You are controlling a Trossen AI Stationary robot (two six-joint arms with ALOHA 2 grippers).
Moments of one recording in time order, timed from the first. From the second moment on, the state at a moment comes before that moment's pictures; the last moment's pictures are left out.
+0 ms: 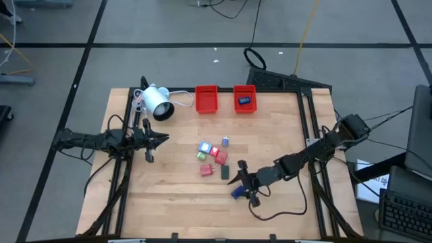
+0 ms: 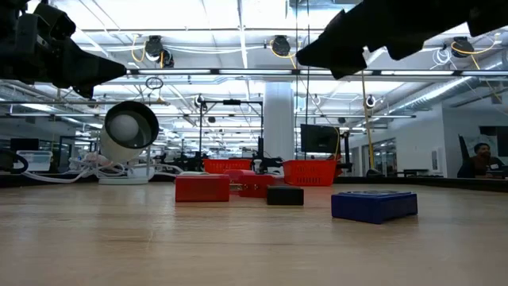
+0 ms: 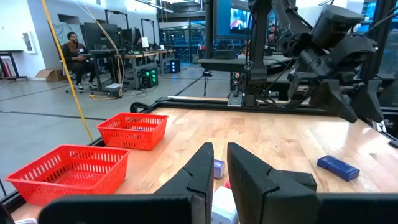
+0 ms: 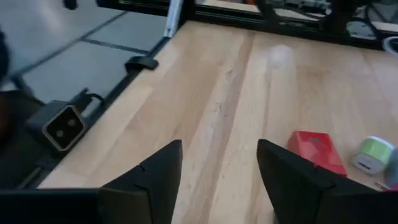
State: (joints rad) left arm -0.14 0.03 0.02 0.06 -0.32 0.02; right arm 0.46 1.59 0.74 0.45 0.14 0.05
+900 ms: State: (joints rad) left arm -0.14 0.03 0.02 0.06 -0.32 0.02; right arm 0.46 1.73 0.83 0.04 0.05 0.02
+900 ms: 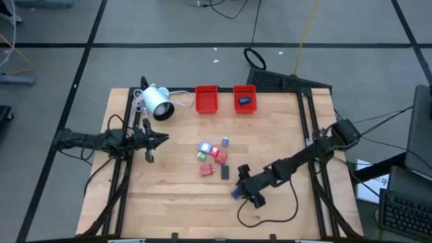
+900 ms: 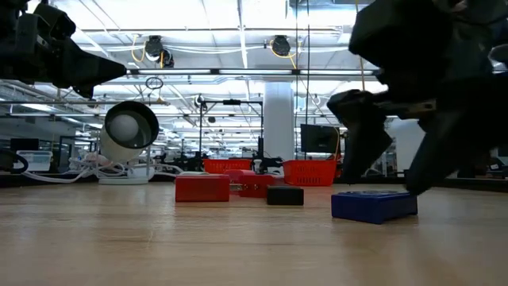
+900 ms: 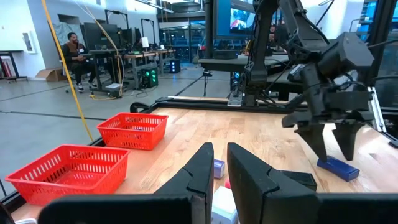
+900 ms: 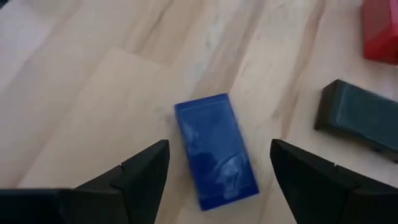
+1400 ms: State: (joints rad) left arm -0.14 0.03 0.02 0.06 -0.32 0.02; right arm 0.42 1.76 0.83 -0.03 0.00 -0.03
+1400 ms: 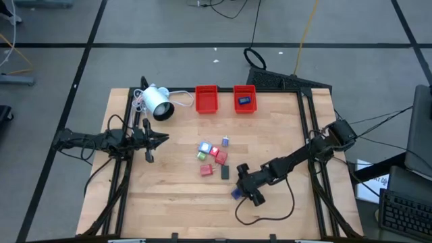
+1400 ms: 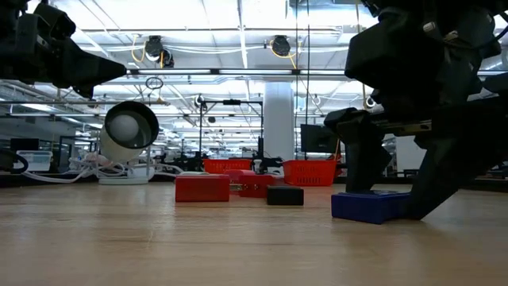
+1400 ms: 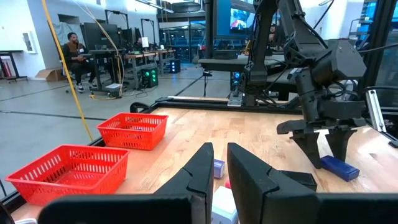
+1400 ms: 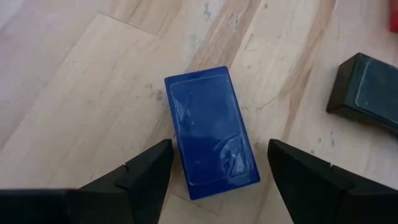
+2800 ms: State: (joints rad) left arm -0.14 0.03 0.02 0.06 -0.32 0.02; right arm 0.38 1.76 0.83 0.13 0.01 0.10
